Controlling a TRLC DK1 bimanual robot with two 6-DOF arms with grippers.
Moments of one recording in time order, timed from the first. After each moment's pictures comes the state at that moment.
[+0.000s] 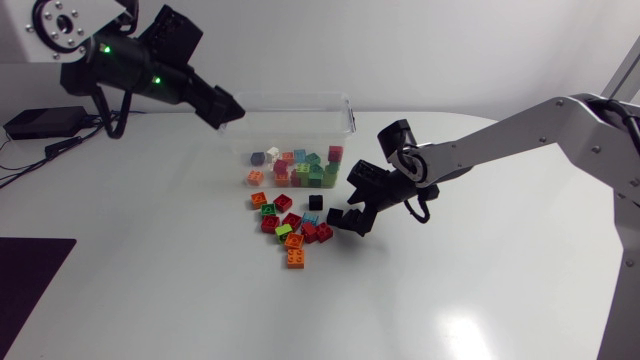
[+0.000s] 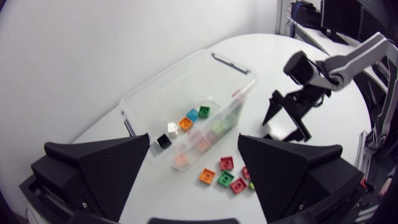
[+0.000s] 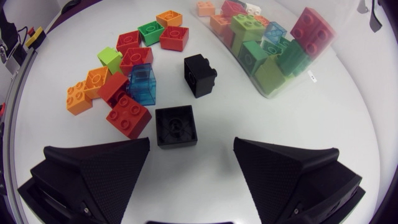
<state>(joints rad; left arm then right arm) -0.20 1.61 1.43 -0.55 0.28 0.46 0.34 2.12 1.24 -0.19 -0.44 -0.69</state>
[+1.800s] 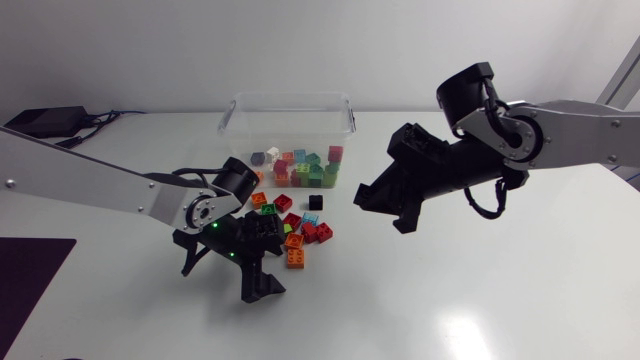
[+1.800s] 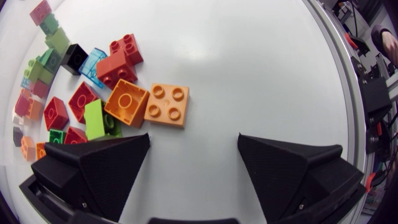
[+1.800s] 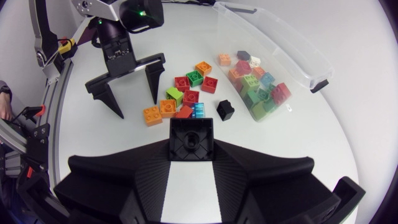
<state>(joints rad) -0.47 1.87 0.92 -0.31 0.40 0.89 0.34 1.55 1.02 -0.44 -0.51 -0.70</state>
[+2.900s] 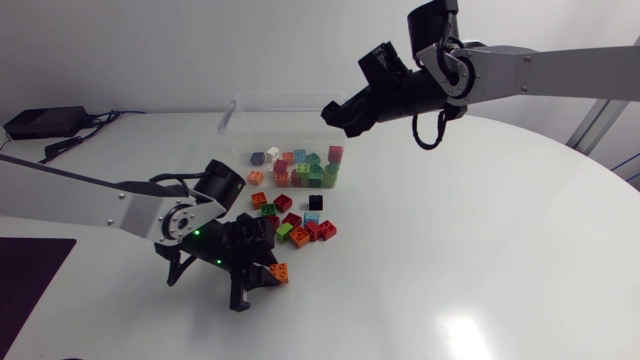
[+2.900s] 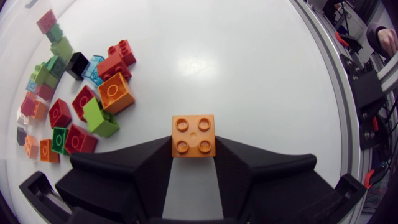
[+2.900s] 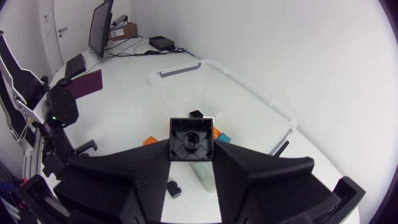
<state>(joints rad) -0.45 1.76 0.82 -0.28 0.45 0.90 0.34 1.88 1.47 -0.20 -0.52 -0.37</state>
